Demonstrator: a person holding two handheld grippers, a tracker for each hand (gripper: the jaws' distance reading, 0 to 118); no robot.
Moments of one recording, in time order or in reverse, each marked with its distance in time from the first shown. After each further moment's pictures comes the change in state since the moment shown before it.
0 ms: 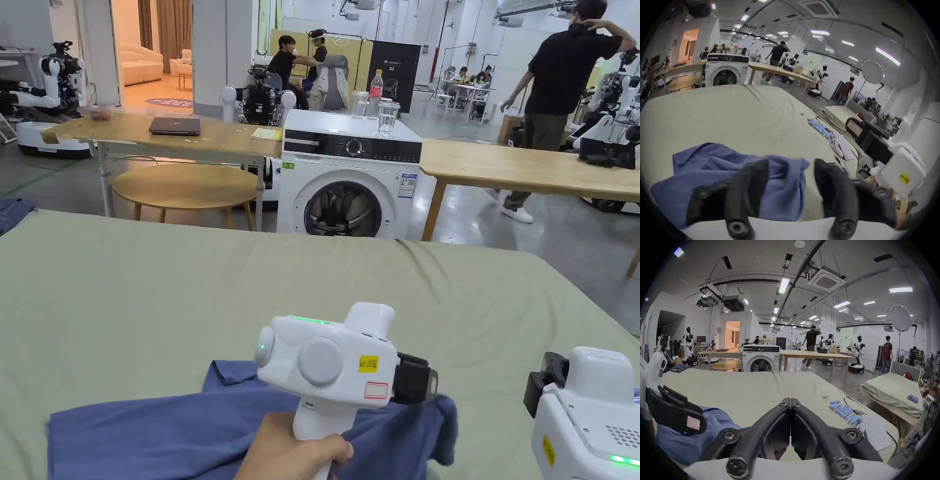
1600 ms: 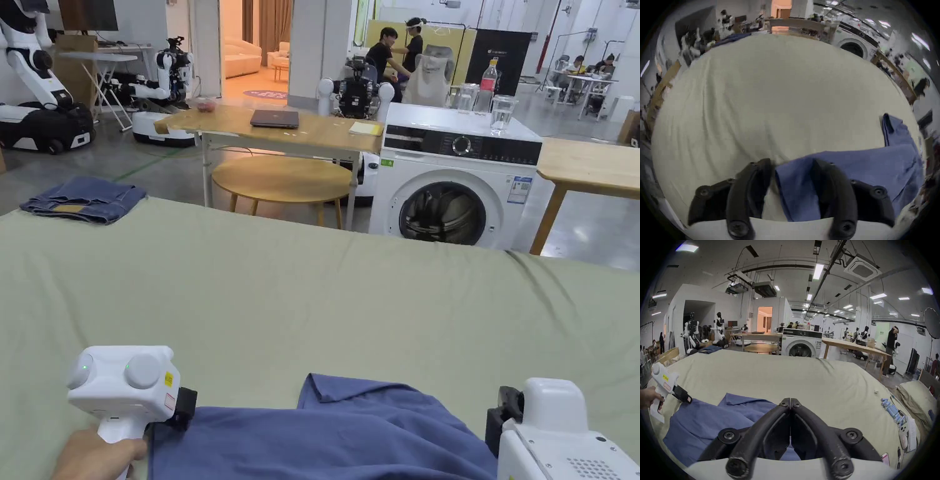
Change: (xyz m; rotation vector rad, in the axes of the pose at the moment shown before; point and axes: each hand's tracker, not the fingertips) left arm -0.317 -0.093 0.137 -0.251 0.840 0.432; right arm -0.155 -0.024 -0.055 -0.147 0.321 0.100
